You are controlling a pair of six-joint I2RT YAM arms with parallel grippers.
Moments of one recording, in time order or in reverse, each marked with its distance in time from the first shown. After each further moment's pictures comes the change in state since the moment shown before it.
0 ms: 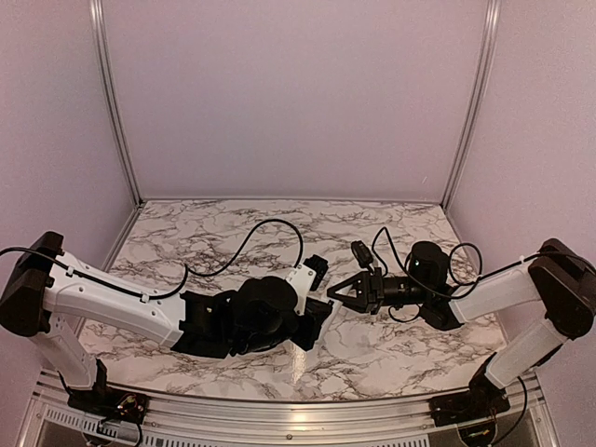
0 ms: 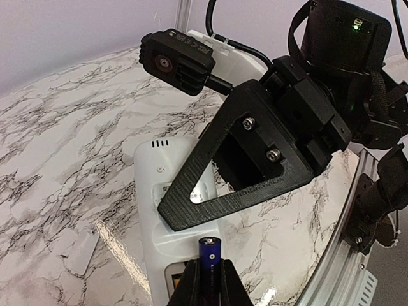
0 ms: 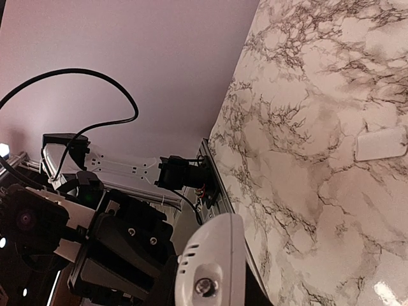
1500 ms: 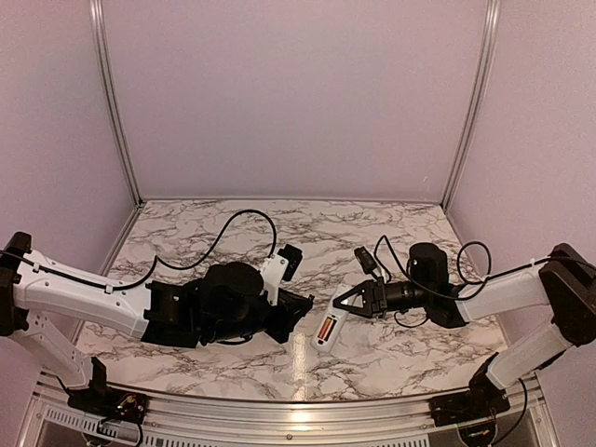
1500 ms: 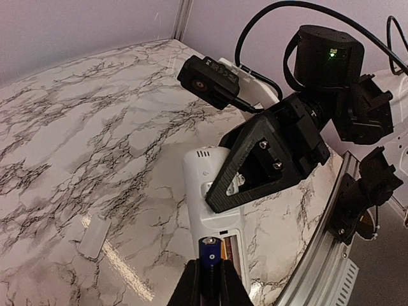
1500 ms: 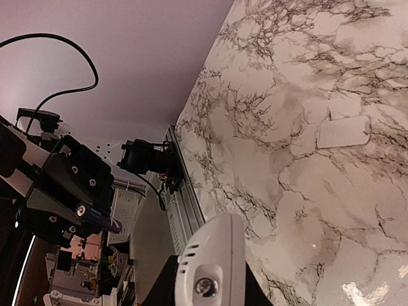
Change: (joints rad) left arm 0.042 -0.177 -0.109 -0.060 0.092 -0.036; right arm -0.036 -0.068 -0.008 -0.271 -0.007 -0.275
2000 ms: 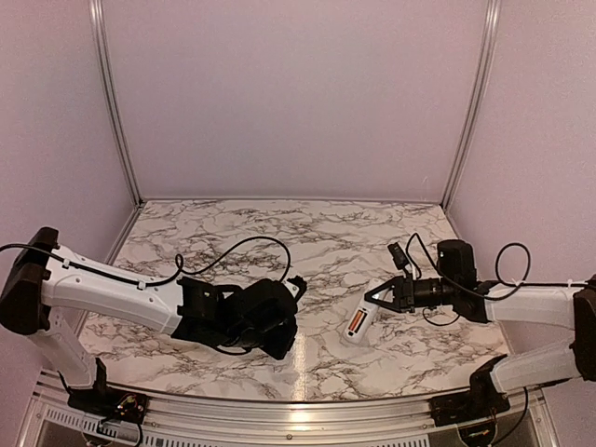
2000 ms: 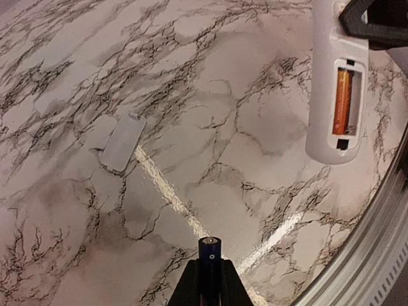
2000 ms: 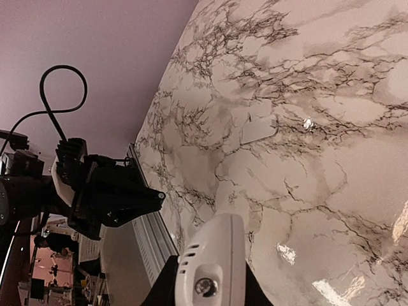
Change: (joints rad) left arm 0.006 0.202 0.170 -0.481 0.010 -0.114; right arm -0.223 -0.245 -0.031 -0.409 -0.009 -0.227
